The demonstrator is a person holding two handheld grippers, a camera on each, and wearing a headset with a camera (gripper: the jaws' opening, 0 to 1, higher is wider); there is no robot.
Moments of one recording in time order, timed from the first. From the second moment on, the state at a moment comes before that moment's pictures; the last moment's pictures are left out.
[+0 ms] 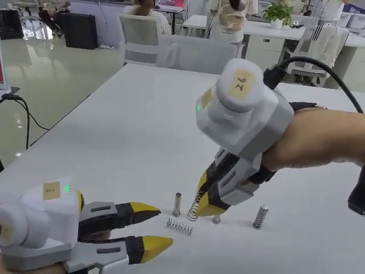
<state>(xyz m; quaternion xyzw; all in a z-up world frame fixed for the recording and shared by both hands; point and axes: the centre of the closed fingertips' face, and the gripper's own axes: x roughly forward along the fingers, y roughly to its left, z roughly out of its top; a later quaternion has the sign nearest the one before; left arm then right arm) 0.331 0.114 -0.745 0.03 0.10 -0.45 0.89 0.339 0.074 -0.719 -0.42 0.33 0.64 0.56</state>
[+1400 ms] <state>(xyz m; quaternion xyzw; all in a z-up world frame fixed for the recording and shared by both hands) 0.332 0.123 -0.748 0.02 0.10 -0.40 0.91 0.433 0.030 -0.785 -0.43 0.41 0.55 0.59</state>
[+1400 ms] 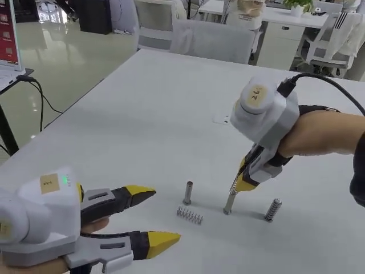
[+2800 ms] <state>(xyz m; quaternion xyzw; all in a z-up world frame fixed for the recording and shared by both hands) 0.332 0.127 -0.749 0.02 0.10 -0.39 0.91 0.439 0.027 -0.842 -0.44 0.44 0.53 0.58</state>
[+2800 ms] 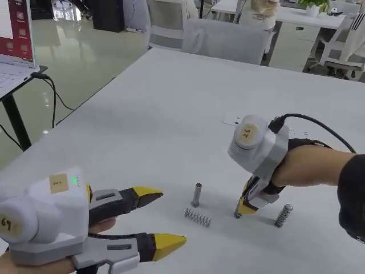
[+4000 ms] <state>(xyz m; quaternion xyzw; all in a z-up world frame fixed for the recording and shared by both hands) 0.329 0.134 -0.757 0.02 0.11 -0.39 0.91 0.399 0.089 -0.853 -0.41 0.41 0.57 0.59</state>
